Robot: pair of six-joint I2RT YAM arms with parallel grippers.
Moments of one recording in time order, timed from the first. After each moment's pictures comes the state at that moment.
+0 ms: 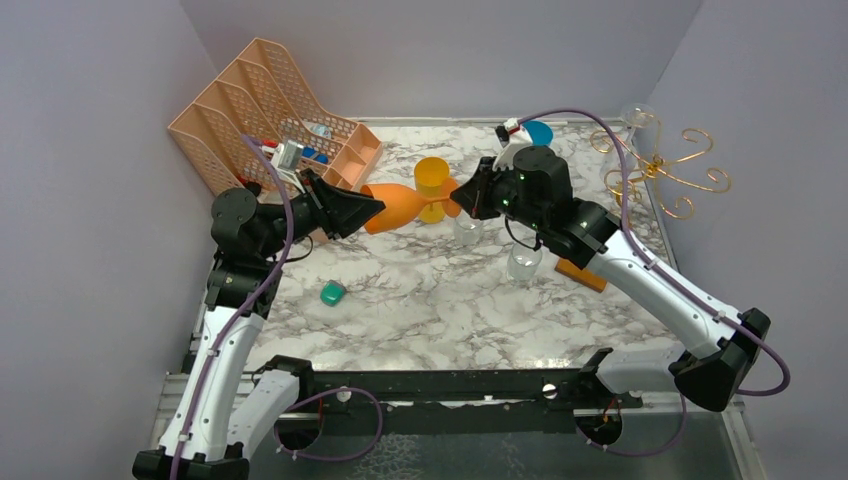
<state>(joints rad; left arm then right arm) -0.18 0.81 0.95 -0.03 0.80 -0.71 0.76 1.28 1.31 -0.37 0.04 0.52</state>
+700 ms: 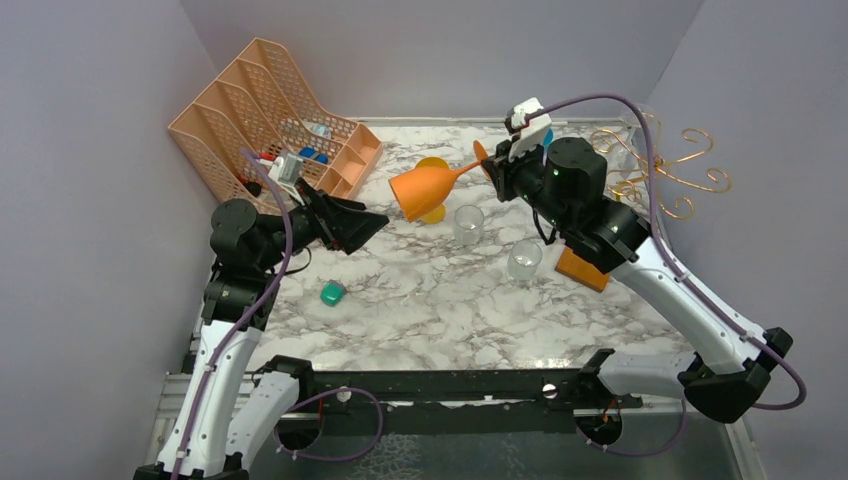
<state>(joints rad) -0.18 0.74 0.93 -0.13 0.75 -0.65 0.76 1.22 1.39 -0.35 0.21 0.01</state>
